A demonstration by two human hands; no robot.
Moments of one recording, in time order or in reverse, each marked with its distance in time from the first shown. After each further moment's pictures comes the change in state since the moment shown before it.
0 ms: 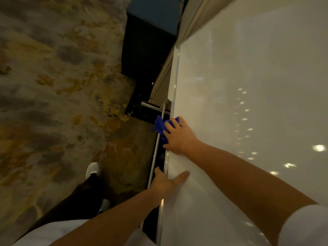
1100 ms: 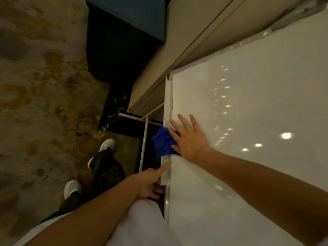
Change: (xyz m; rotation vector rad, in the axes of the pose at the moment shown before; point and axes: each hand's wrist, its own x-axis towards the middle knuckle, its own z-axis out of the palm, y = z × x) left_hand 0.247 0.303 -0.066 -0.130 -0.529 -0.446; right_hand 0.234 0.246 -0.054 -0.029 -0.102 0.033
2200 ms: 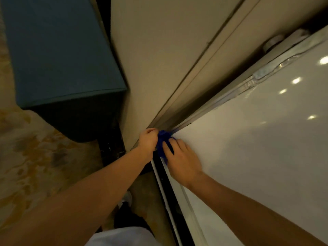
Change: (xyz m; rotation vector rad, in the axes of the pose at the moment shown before) left_hand 0.077 0.402 0.018 0.209 0.425 0.380; right_hand 0.157 0.114 -0.032 0.747 0.253 0.467
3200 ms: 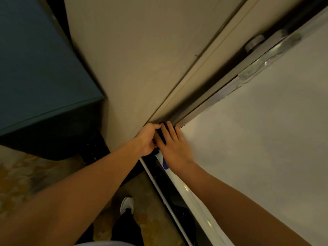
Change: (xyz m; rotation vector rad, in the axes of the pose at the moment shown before) left_hand 0.034 0.042 0.025 0.117 -0.455 -0.204; right_hand 0.047 0.004 -0.018 -0.076 -0.044 0.216
